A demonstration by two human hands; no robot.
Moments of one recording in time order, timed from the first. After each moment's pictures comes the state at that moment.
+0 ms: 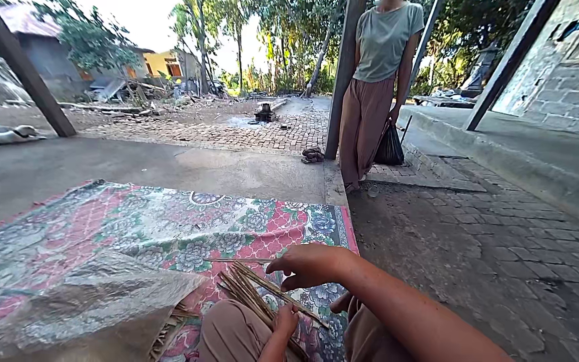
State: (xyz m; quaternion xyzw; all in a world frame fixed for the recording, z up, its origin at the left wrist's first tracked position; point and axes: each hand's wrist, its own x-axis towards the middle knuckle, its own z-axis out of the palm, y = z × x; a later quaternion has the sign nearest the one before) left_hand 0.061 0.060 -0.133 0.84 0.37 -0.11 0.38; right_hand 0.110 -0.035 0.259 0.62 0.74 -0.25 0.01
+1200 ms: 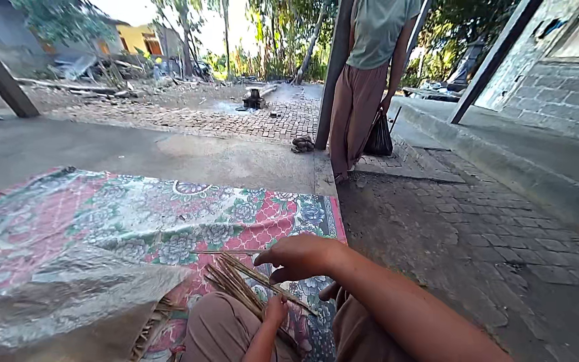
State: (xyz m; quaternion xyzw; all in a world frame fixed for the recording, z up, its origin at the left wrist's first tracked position) left_hand 0.053 0.053 -0.122 0.85 0.36 -0.13 0.37; right_hand 0.102 -0.038 0.267 0.63 0.73 -0.26 0.02
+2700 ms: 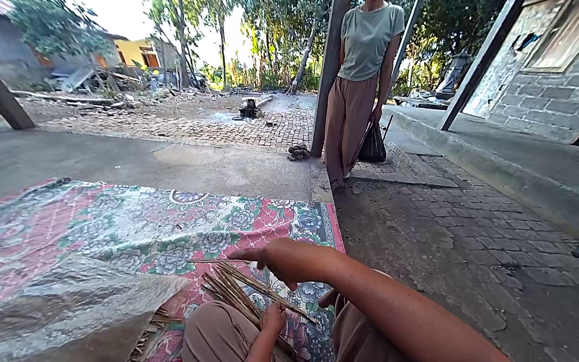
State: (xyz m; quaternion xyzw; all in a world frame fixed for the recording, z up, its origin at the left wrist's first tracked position) left_hand 0.059 0.057 -0.131 0.84 0.37 -0.14 0.36; right_hand 0.092 -0.037 0.277 0.64 0.72 -0.27 -0.08
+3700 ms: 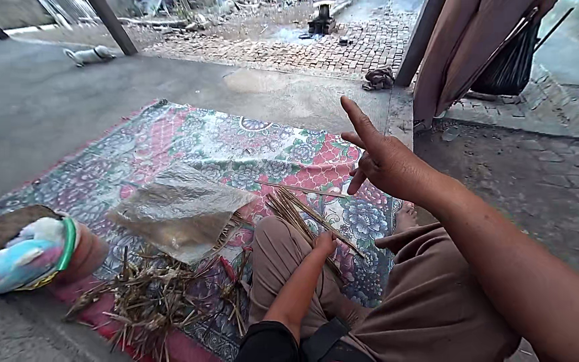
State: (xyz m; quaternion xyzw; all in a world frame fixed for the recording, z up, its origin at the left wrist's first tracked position) left_hand 0.072 0.032 -0.083 0.84 0.35 -0.14 0.38; right_hand 0.123 -0.079 0.323 0.66 0.63 -0.19 -0.36
